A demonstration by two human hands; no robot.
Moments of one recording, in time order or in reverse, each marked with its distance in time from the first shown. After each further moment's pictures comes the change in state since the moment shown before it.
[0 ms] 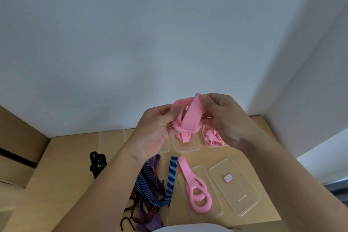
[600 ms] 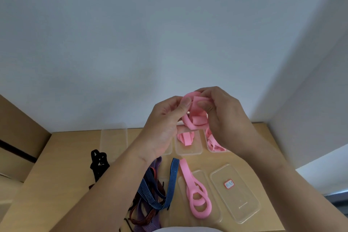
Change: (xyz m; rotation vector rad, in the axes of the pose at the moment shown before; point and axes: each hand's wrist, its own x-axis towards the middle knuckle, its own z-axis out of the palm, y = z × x) left_hand -0.003 0.012 0.010 0.084 -0.024 0.145; right_hand -0.003 -0.009 0.015 -0.679 0.058 -0.515
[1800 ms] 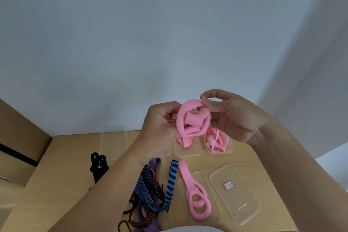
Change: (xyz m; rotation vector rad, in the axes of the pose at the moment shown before) left_hand -0.001 -0.002 -0.004 0.413 -0.069 0.391; right_hand 0.016 0.005 -0.036 1.005 -0.279 0.638
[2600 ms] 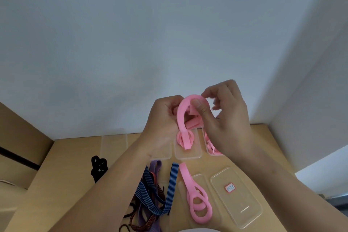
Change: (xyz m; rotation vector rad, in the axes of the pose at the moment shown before) left_hand 0.020 0.009 0.012 0.101 0.065 -0.142; right_hand -0.002 0.034 0.016 -0.932 0.512 -0.868
